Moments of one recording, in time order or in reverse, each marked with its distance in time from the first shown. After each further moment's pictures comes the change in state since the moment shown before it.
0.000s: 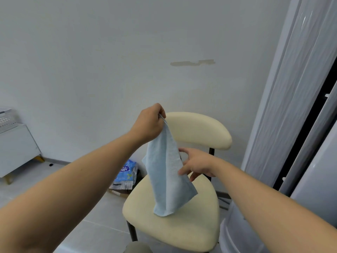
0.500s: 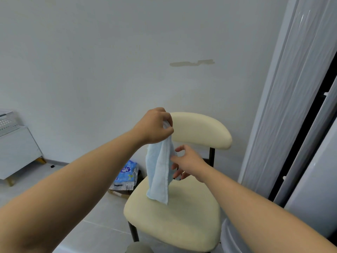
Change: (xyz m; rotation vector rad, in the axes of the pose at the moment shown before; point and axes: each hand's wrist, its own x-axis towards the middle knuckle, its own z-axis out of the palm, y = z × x) left_hand -0.005 0.011 -0.005 0.148 -0.159 0.203; right_hand 0.007 -0.003 0.033 0.173 0.278 -0.049
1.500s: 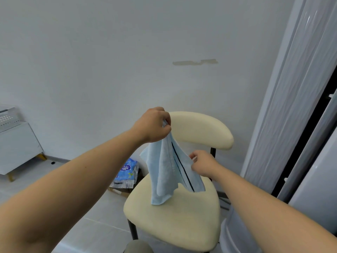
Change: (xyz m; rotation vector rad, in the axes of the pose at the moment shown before) left_hand -0.001 -0.010 0.002 0.040 -0.004 -0.029; right_hand 0.012 0.026 -0.036 -0.486 0.098 -0.003
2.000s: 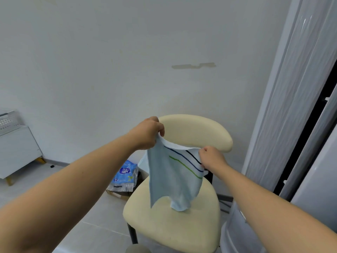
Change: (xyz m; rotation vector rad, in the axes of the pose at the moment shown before) left_hand -0.006 -0.024 0.005 0.158 -0.217 -0.040; right_hand 0.013 0.006 -0.018 0.097 0.293 0.048
